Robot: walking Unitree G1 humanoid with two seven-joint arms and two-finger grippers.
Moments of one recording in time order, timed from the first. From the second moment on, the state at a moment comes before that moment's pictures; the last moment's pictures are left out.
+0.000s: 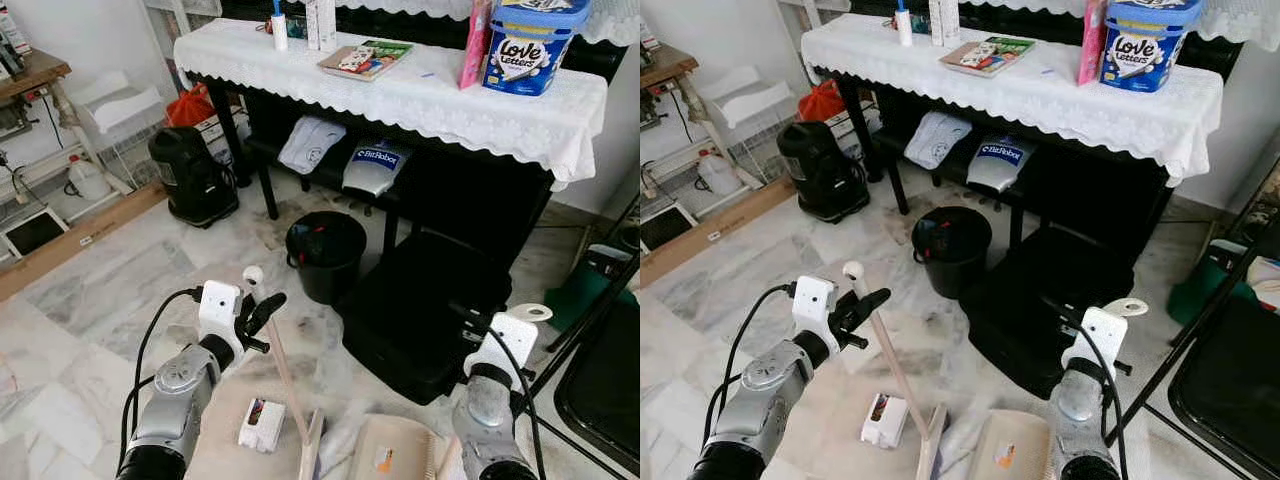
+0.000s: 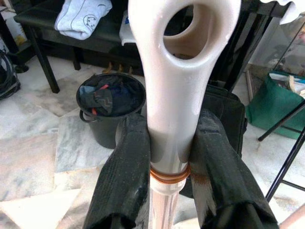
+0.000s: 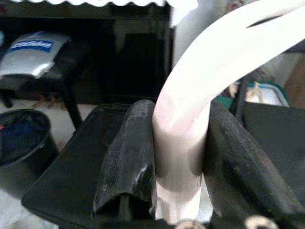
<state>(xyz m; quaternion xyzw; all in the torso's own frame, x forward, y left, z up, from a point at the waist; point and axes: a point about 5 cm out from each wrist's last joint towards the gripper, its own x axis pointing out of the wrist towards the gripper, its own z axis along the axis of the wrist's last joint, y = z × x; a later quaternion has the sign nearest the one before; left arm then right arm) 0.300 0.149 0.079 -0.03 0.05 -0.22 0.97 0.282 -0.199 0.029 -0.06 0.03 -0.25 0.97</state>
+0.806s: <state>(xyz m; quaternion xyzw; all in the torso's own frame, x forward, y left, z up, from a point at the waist) 0.300 0.146 0.079 -0.04 0.05 -0.22 0.97 0.282 -0.184 0.032 -0.10 0.01 -0.20 0.97</state>
